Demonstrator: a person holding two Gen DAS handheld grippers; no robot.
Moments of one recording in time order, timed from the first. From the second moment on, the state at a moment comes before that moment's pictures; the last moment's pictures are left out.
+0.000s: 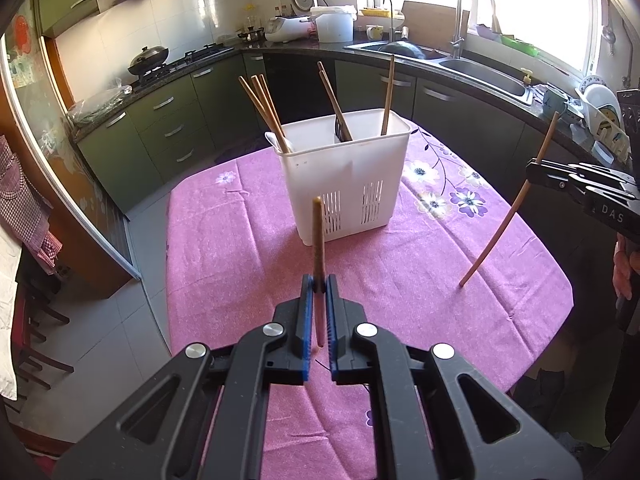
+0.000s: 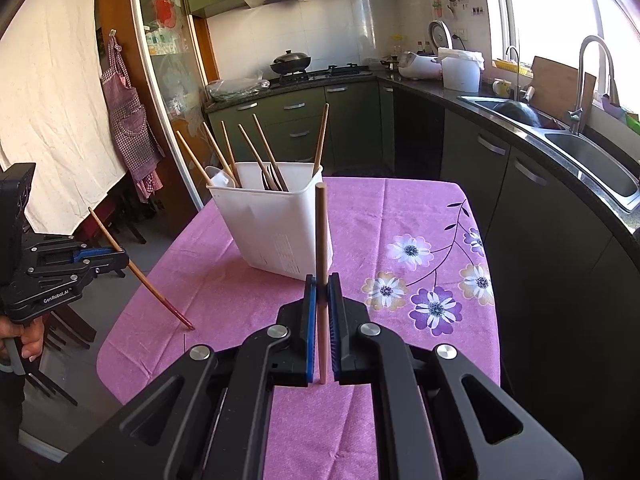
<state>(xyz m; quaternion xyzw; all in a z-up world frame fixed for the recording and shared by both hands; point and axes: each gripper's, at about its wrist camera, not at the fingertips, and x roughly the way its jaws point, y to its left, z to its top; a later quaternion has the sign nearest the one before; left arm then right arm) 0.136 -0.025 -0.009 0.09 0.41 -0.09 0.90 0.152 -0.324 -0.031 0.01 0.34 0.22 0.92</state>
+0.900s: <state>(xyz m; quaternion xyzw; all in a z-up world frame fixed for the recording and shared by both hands) 0.171 -0.051 0.152 0.09 0.27 -0.08 0.96 0.147 -0.334 -0.036 0.01 0.33 0.23 0.91</state>
